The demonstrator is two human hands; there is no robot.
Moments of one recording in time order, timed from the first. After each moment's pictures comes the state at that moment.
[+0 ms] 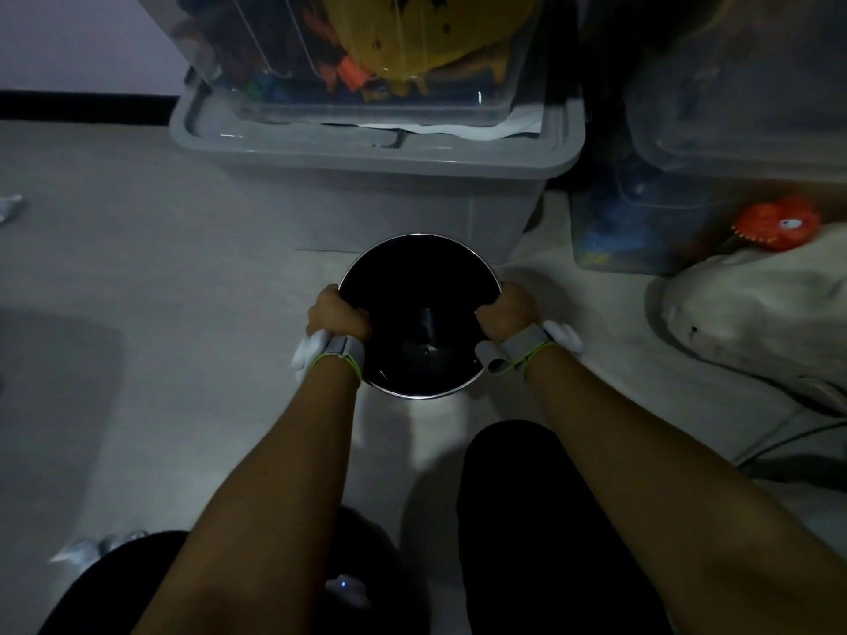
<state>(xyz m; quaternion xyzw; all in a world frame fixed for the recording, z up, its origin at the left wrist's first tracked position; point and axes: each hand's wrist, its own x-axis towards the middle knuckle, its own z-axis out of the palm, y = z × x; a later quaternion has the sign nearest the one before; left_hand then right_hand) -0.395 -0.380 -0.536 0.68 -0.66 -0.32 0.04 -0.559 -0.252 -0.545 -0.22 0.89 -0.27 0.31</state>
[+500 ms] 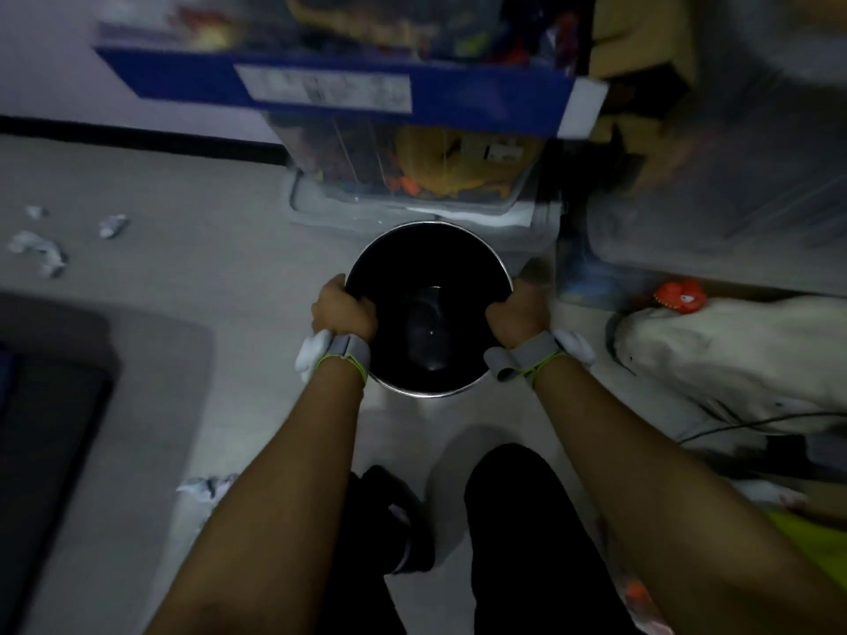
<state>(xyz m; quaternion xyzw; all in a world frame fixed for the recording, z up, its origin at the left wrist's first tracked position) -0.362 -0.370 -0.276 0.69 -0.63 -0.34 0.11 -0.522 -0.254 -0.287 -0.19 0.88 -0.31 0.30</state>
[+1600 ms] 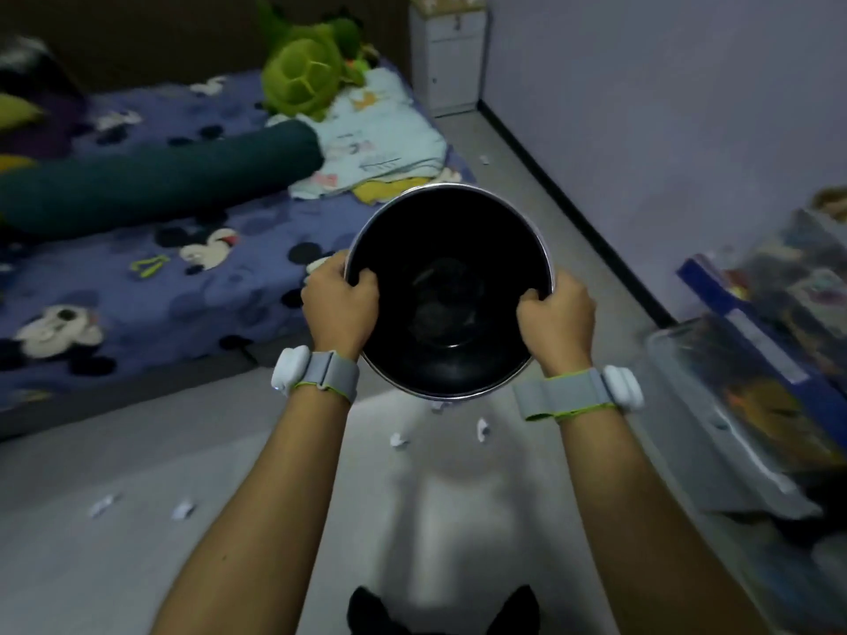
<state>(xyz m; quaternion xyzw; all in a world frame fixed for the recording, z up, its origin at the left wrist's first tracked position) 0.156 -0.027 0.180 0.79 -0.34 -0.05 0.50 -0.046 -0.103 0.196 -0.66 0.60 -0.33 0.29</state>
